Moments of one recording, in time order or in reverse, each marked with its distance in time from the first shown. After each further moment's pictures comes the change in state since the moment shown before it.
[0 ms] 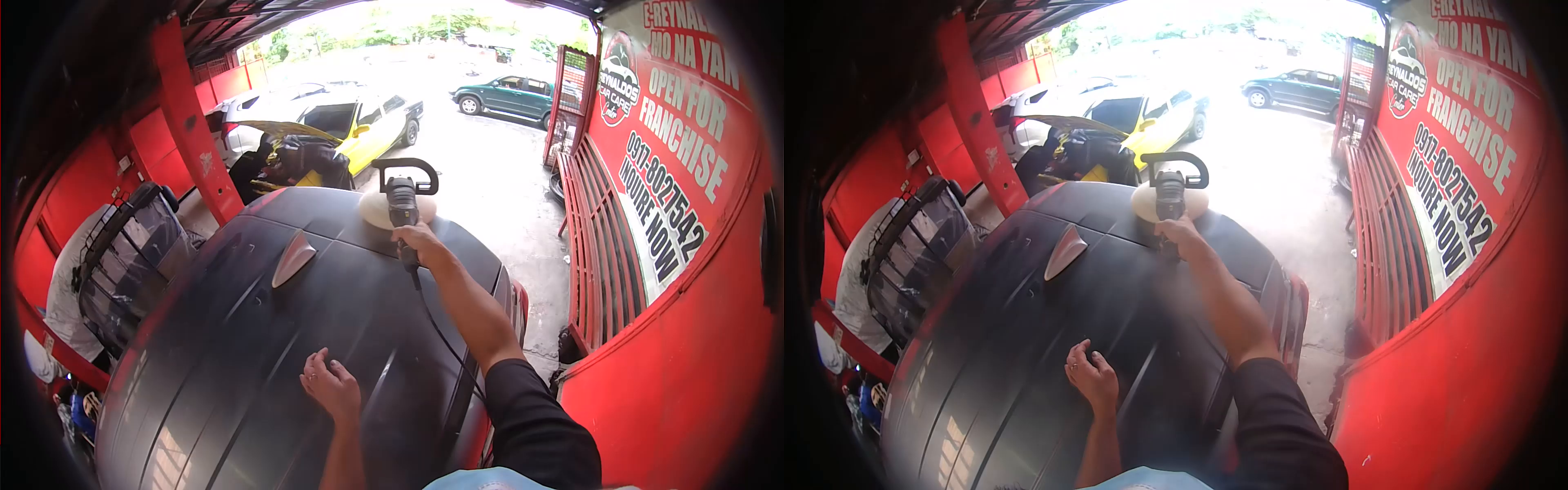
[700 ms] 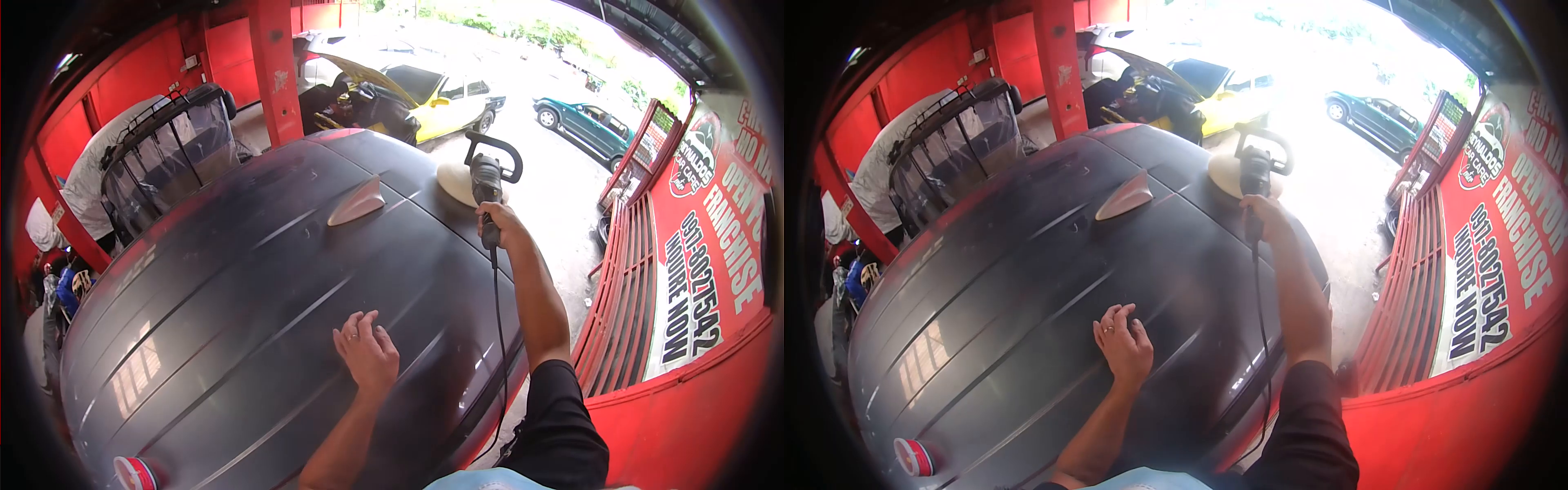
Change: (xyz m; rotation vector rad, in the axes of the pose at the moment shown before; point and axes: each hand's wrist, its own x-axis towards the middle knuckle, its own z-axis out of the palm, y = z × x) left_hand 0.000 0.009 -0.003 -0.006 0.024 -0.022; right_hand 0.036 -0.015 -0.005 -0.112 -0.057 0.087
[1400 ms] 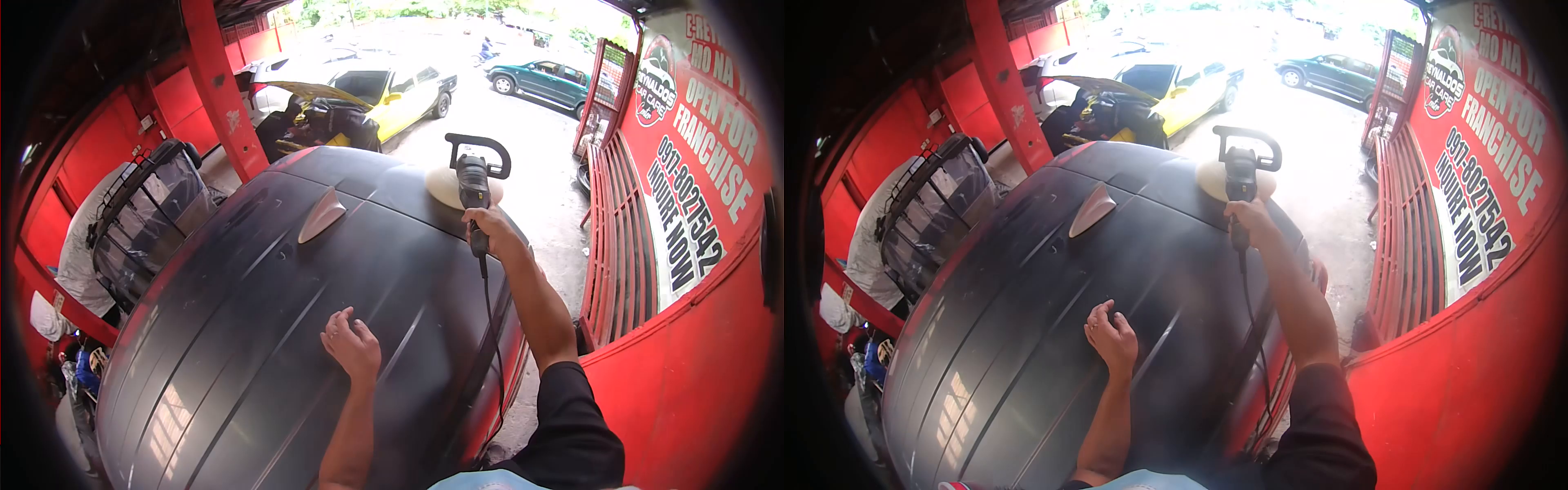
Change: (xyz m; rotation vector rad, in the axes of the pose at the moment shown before) left_hand 0.000 -0.014 0.009 0.006 -0.011 0.035; right_hand -0.096 0.019 -0.051 0.105 0.062 -0.003
